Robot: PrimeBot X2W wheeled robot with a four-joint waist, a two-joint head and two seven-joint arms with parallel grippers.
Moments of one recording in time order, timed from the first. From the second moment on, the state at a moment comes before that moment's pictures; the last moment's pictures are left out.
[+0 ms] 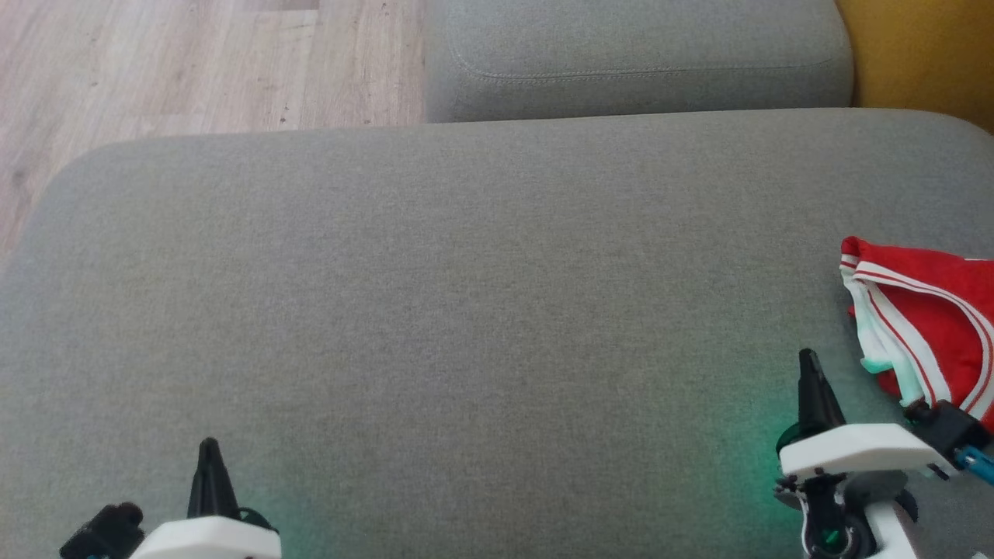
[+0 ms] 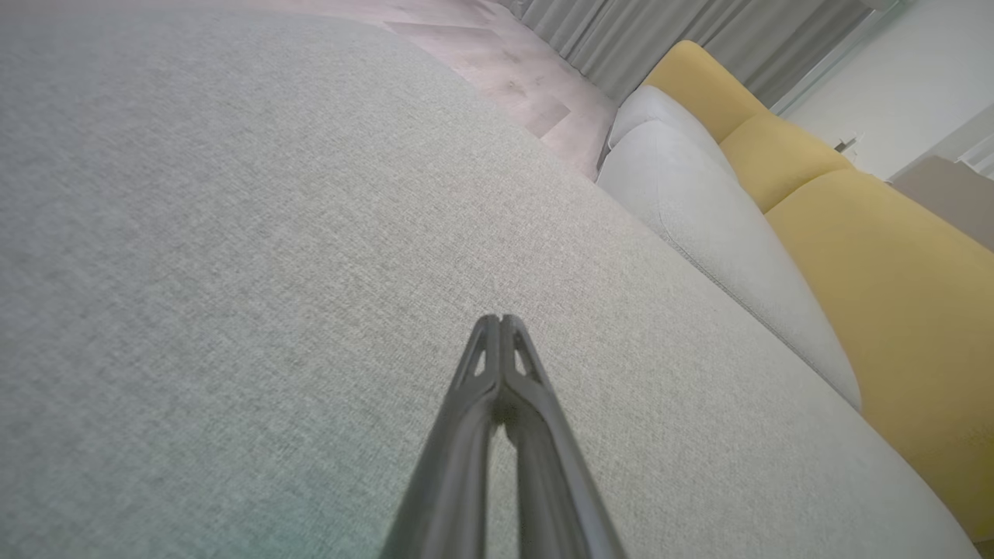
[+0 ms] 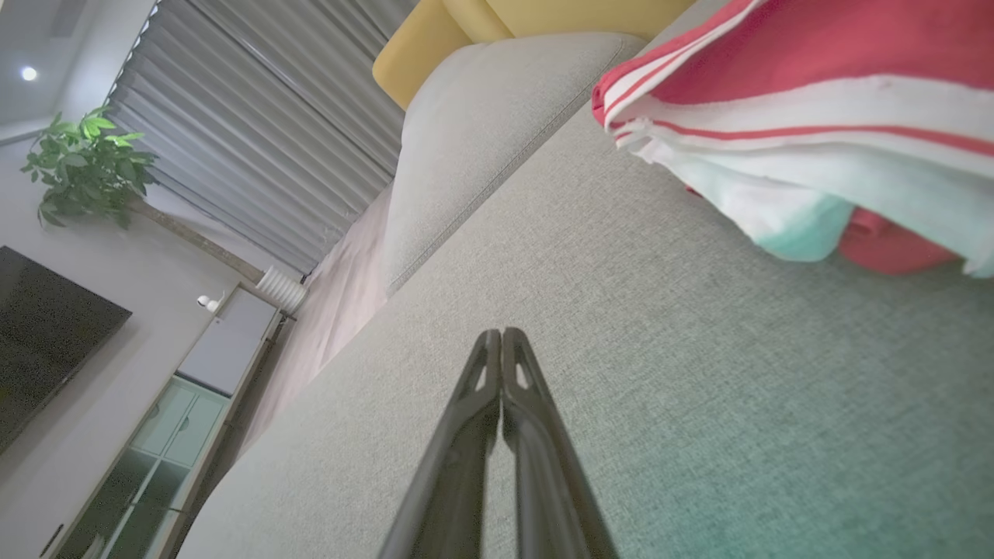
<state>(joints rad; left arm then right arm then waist) 0.02 0.04 0.02 0.39 -0.73 -0.05 -0.10 -0.11 -0.05 0.00 0.50 0.79 0.13 -0.10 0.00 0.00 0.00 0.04</state>
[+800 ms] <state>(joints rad) 0.00 0.04 0.03 0.35 -1.00 -0.07 -0.03 -0.11 -0.05 -0.04 0.44 1.04 0.13 -0.04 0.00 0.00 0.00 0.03</state>
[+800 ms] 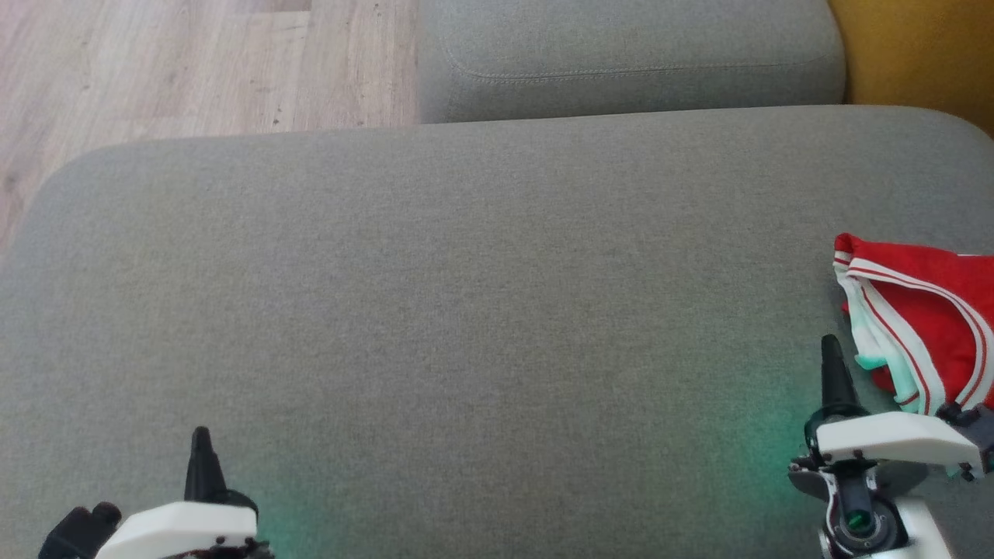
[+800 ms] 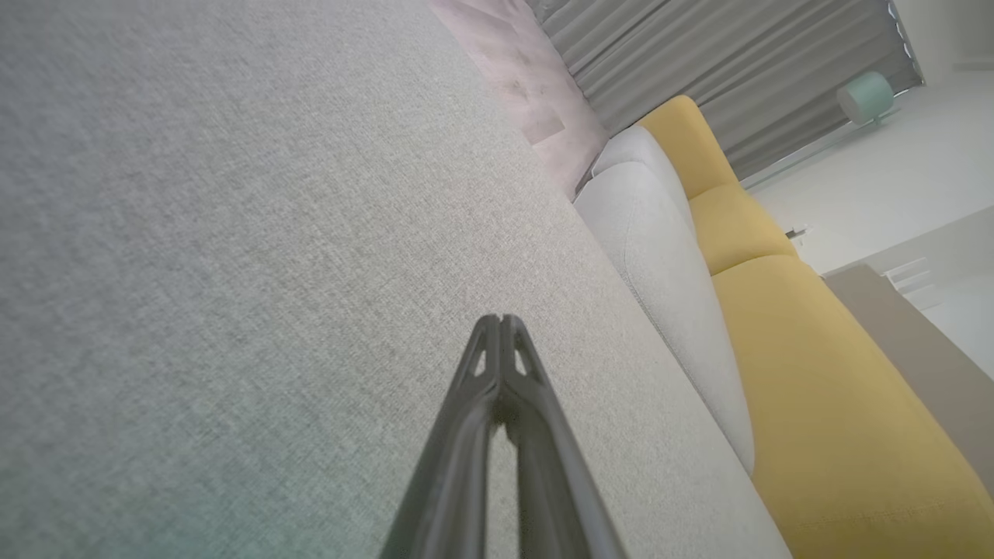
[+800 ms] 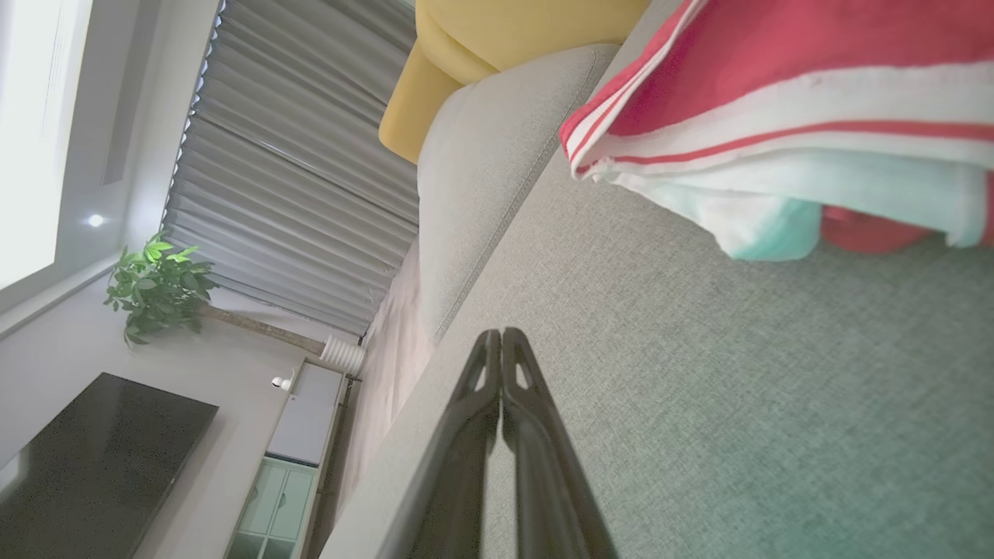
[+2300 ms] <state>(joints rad) -0.04 0.04 0.07 0.29 -1.52 -0.12 0.09 -0.09 -0.05 -0.12 0.31 1.52 0.13 0.08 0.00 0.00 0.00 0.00</state>
